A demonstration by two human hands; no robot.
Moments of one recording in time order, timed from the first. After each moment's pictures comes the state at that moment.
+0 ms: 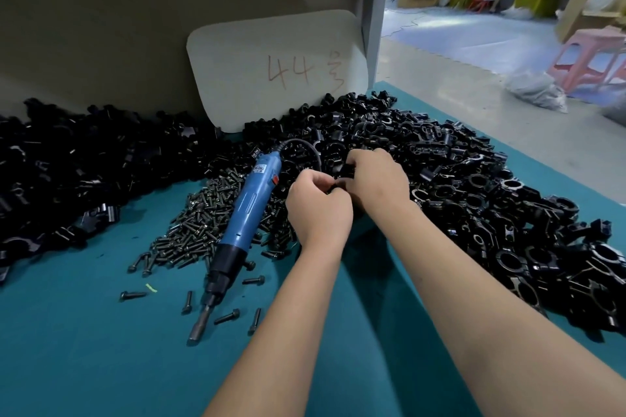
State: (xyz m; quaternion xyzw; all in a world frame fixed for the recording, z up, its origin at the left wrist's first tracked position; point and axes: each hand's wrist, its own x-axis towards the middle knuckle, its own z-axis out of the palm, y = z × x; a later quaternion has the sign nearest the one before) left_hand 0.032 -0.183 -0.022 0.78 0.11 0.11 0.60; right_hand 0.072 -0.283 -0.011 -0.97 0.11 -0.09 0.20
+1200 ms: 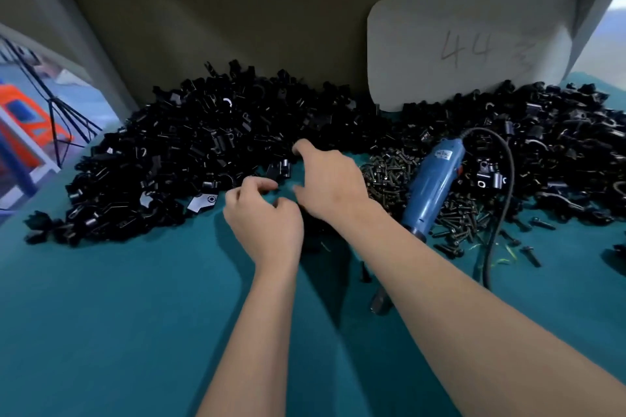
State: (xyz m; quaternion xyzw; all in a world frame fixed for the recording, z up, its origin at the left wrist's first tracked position) left_hand 0.003 0.081 -0.041 0.77 0.31 0.32 0.46; right_hand 0.073 0.006 -0.017 -0.95 -0.20 -0.05 0.23
